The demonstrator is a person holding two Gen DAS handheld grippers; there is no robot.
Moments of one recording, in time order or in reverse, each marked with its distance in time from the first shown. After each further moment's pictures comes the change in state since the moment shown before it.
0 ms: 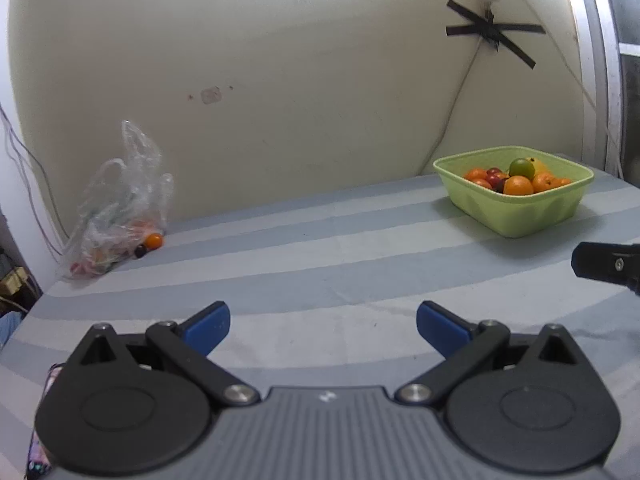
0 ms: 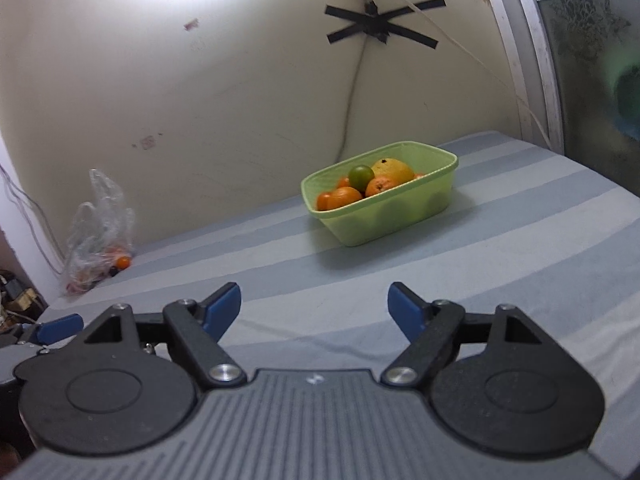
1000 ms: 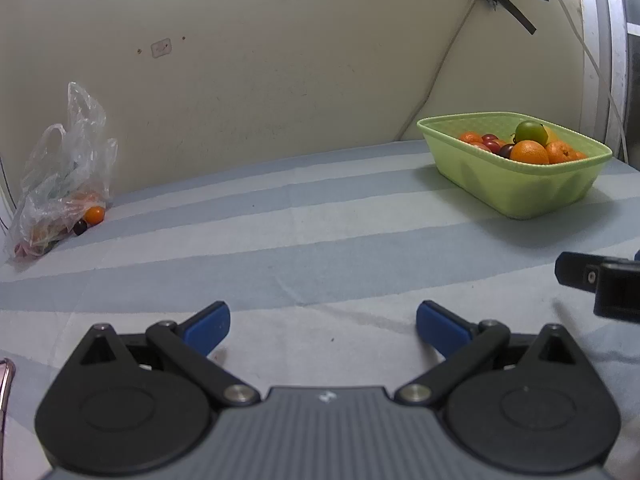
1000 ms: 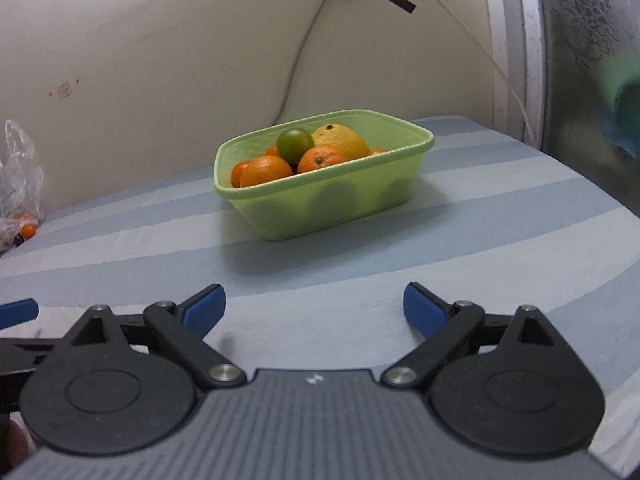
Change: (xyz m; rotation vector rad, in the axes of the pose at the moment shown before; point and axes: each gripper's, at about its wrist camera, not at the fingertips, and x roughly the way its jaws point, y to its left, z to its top) left arm 0.067 -0.013 -0.001 -0.021 0.088 -0.097; right arm 0.075 -0.018 0.004 -0.111 0.083 -0.196
